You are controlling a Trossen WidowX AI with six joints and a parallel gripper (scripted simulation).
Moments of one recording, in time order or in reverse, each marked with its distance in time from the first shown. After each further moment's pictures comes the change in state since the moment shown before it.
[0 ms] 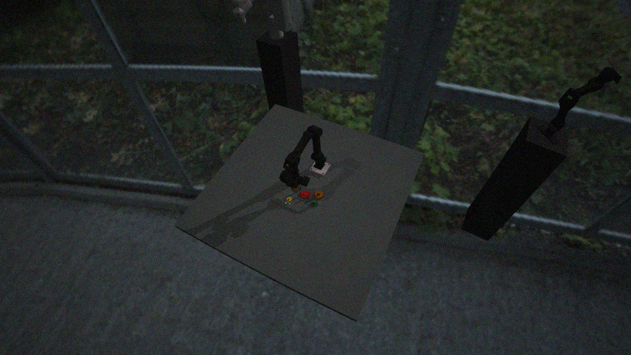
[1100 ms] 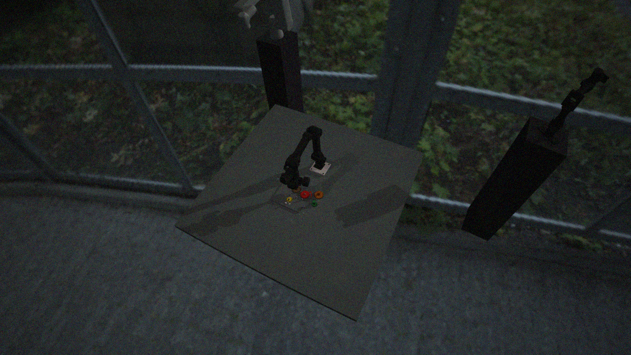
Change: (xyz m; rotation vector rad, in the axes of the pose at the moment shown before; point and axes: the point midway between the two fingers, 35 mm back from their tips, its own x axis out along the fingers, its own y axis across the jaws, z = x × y) arm 0.019 0.000 0.000 -0.127 -0.002 -0.001
